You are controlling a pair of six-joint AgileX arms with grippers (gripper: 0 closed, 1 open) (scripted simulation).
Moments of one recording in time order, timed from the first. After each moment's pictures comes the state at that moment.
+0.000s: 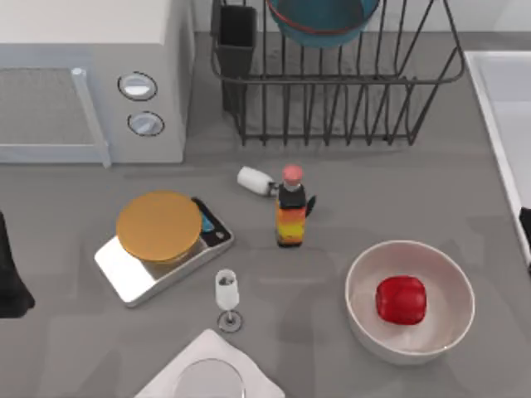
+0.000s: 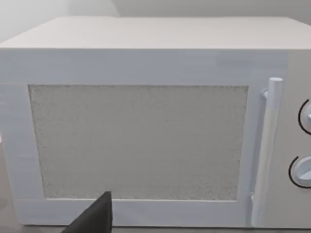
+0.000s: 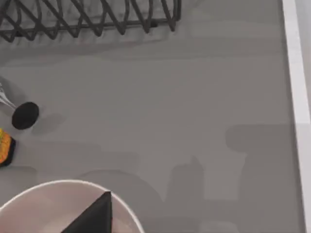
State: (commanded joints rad) left arm 0.00 0.00 0.00 0.00 0.00 0.00; right arm 0.25 0.71 0.53 -0.44 0.00 0.25
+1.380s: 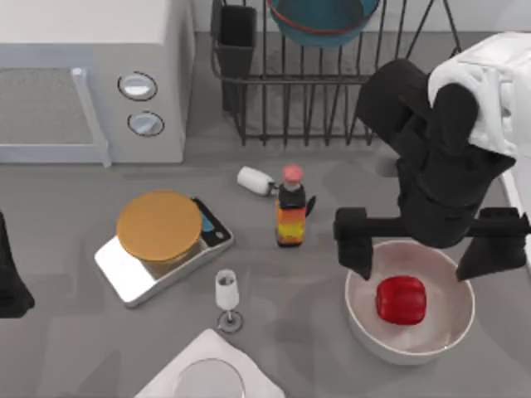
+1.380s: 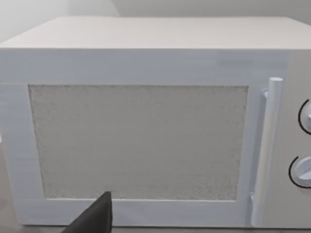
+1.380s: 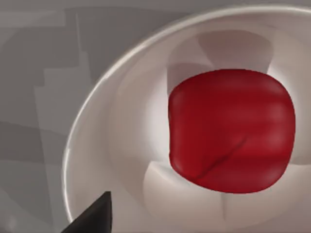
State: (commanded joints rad) left arm 0.00 0.00 0.00 0.00 0.00 0.00; right arm 0.61 1.78 1.30 -1.09 0.00 0.63
